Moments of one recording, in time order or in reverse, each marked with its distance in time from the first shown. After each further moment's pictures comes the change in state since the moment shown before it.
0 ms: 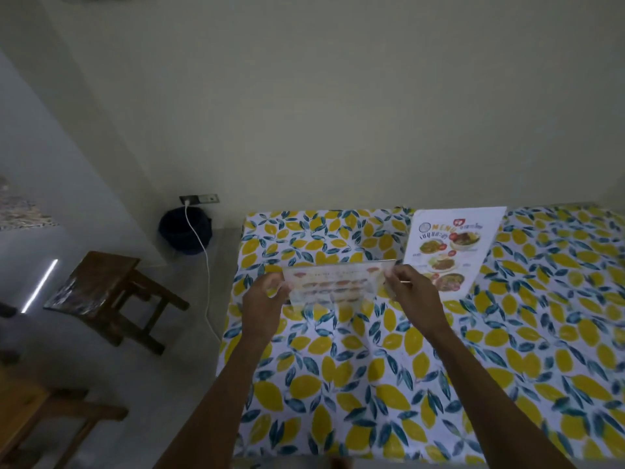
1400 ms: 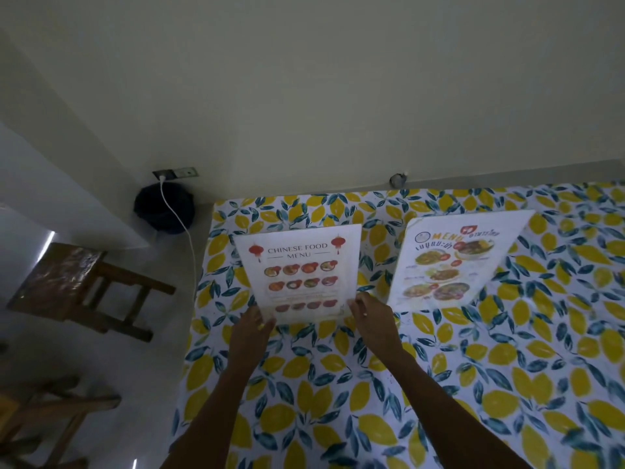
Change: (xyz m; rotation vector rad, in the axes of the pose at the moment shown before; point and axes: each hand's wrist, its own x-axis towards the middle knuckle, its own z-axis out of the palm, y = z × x) left_hand 0.041 -0.073 0.083 0.276 -0.214 -0.356; right_hand 0.061 0.100 0.086 -0.198 -0.208 0.107
